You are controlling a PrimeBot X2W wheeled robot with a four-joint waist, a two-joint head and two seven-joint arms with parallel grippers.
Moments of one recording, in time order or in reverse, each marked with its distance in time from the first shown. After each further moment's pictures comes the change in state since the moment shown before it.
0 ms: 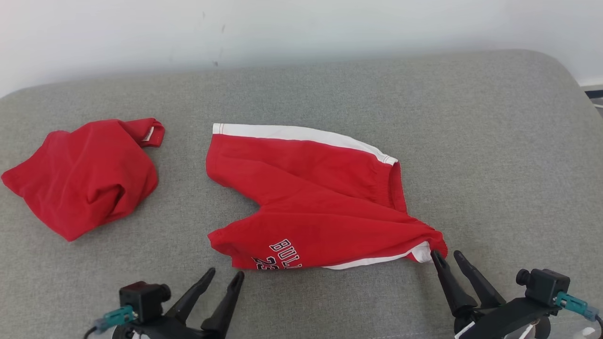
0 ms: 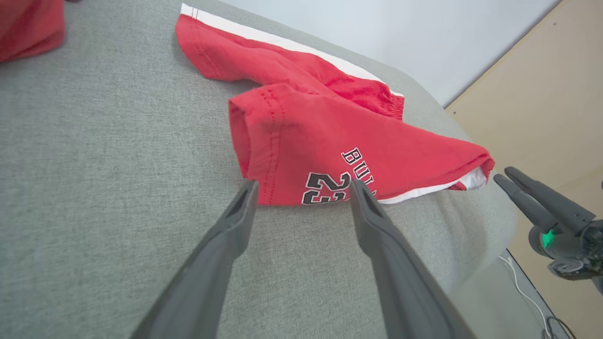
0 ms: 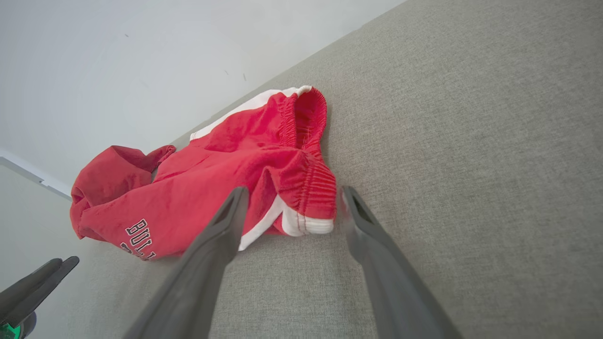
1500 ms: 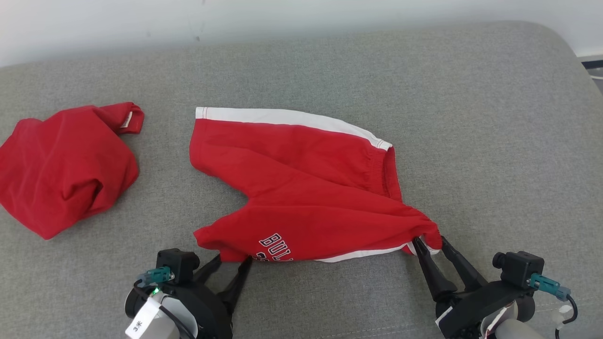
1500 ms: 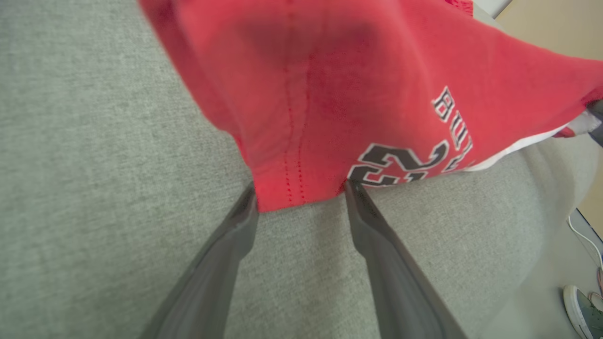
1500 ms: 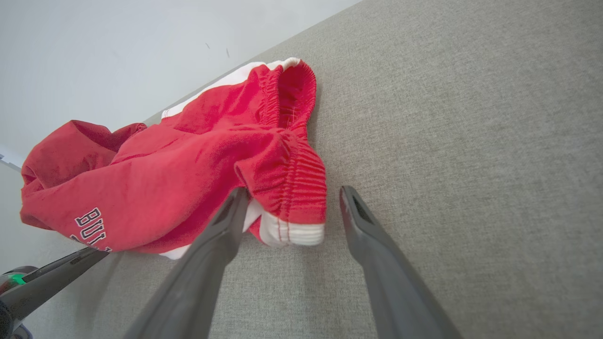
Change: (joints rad) left arm -0.227 -0.186 -0.110 0.473 0.133 -0.103 0.044; right arm -0.109 0.067 0.043 0.123 -0.100 -0.007 -0.012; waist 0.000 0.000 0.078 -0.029
